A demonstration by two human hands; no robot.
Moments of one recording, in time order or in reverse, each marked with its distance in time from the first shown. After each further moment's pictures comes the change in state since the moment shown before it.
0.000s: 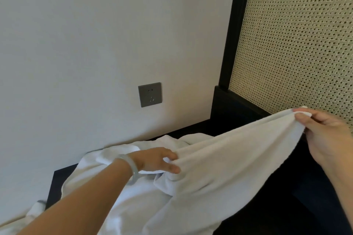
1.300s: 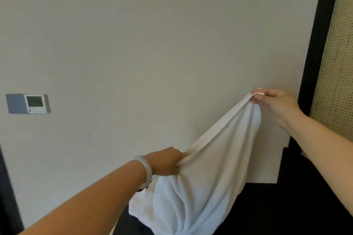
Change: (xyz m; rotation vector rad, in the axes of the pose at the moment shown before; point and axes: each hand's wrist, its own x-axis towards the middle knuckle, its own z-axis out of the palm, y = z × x) left_hand -0.180 0.025 -0.060 0.455 0.517 -0.201; right_hand 0.005 -0.157 0.270 0.139 -0.573 -0.102
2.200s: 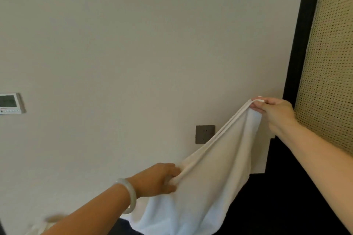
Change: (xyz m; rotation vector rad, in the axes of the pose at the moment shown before) left_hand -0.002 -0.003 0.056 -0.232 0.058 0.113; right_hand 0.015 0.065 -0.052 0.008 0.188 0.110
